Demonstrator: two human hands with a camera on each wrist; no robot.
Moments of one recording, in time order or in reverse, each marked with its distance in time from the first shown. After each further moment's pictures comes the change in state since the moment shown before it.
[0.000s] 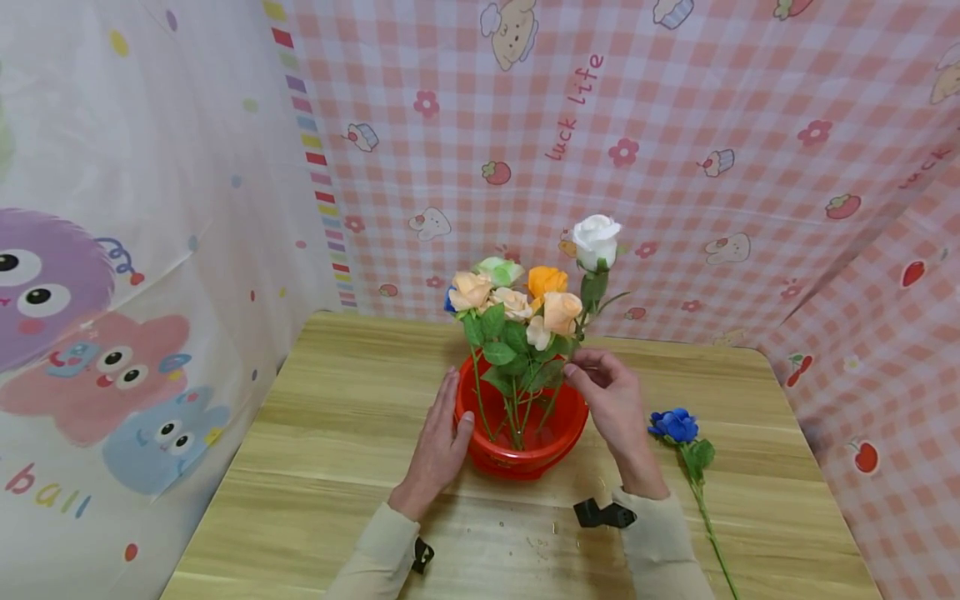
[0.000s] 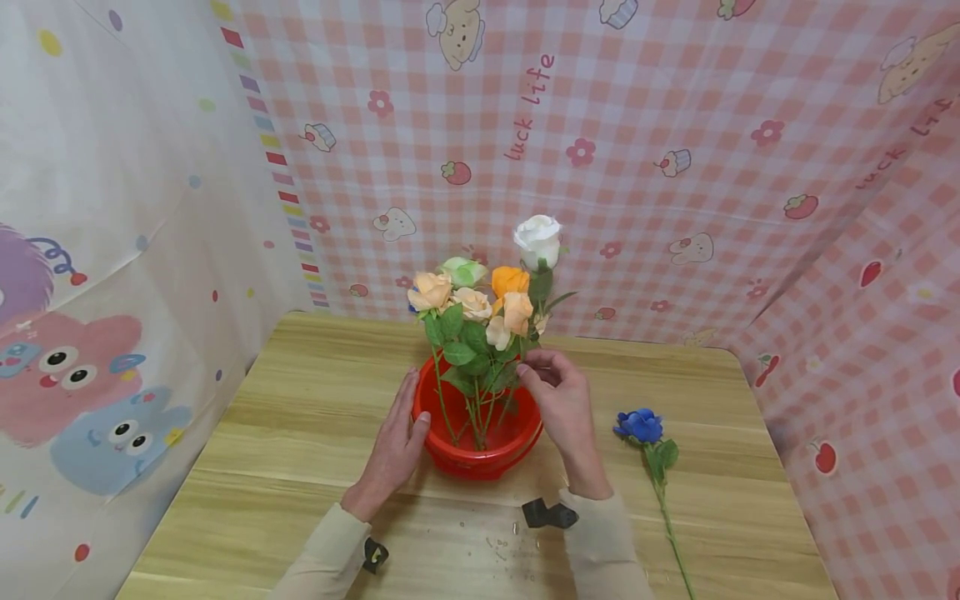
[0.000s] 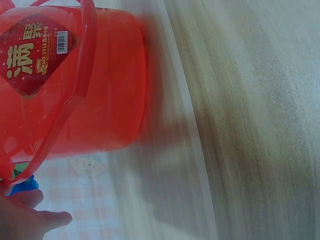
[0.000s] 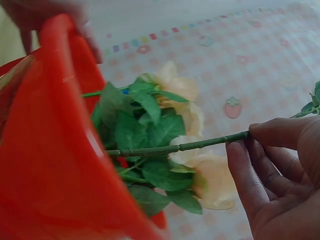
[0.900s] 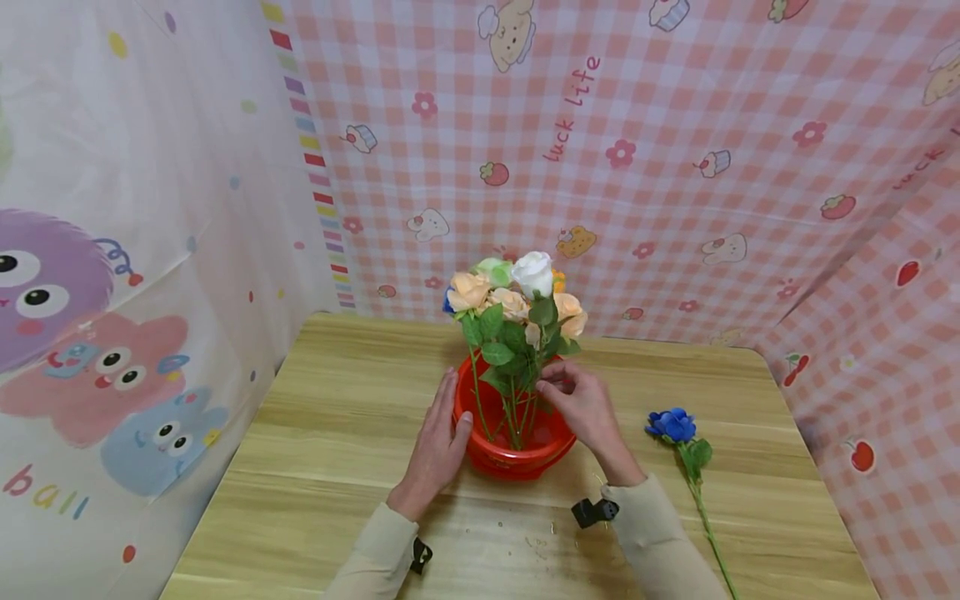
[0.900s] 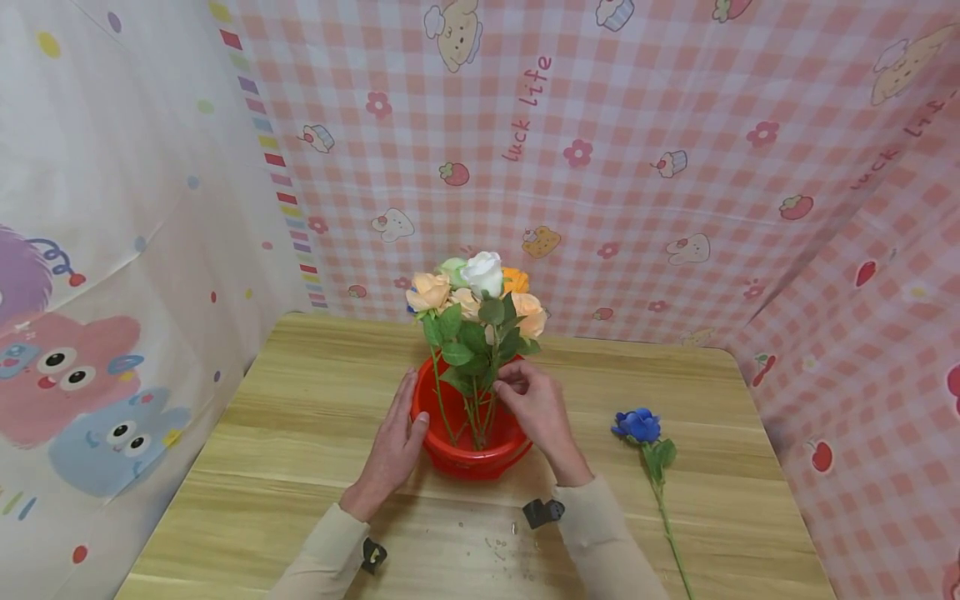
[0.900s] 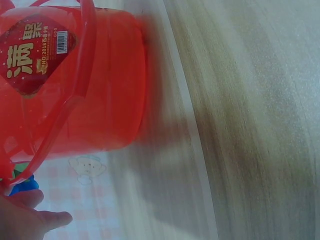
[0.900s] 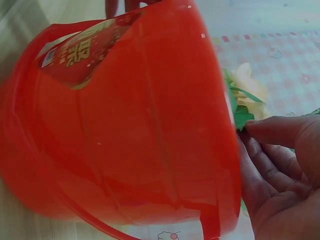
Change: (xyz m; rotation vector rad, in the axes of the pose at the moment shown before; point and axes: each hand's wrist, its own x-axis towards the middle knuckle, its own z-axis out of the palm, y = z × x) left_hand 0.000 -0.001 0.001 0.010 0.010 0.007; right_hand 0.011 0.029 0.020 -0.348 -0.145 -0.097
